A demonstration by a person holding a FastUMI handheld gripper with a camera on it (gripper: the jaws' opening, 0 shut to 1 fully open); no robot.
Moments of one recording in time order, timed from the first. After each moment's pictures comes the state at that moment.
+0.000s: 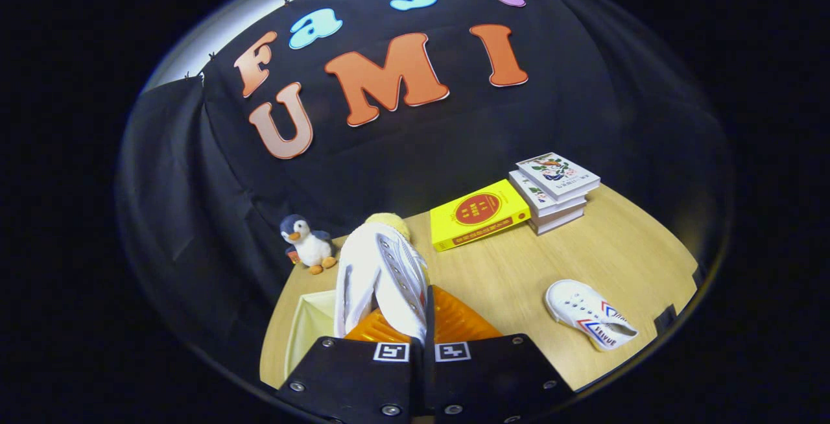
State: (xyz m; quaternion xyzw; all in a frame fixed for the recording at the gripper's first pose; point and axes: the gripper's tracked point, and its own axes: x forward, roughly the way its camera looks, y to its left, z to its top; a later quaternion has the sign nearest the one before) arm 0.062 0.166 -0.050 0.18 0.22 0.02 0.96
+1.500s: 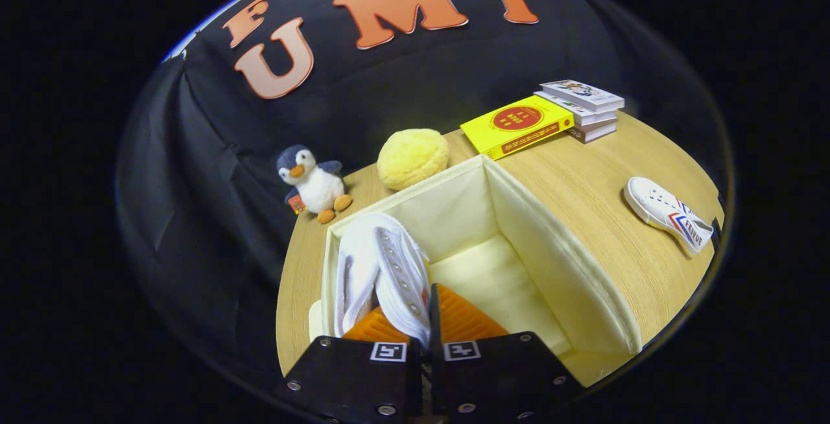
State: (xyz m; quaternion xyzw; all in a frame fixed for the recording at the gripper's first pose) arm 0.054 0.323 -0.179 0.17 0.36 0.01 0.92
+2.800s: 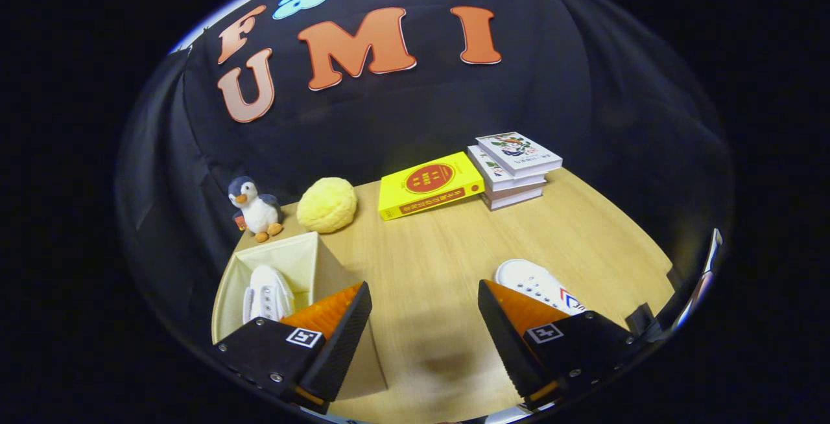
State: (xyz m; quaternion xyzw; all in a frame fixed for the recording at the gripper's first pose) arm 0.044 0.051 -0.140 0.11 0.29 -0.07 0.95
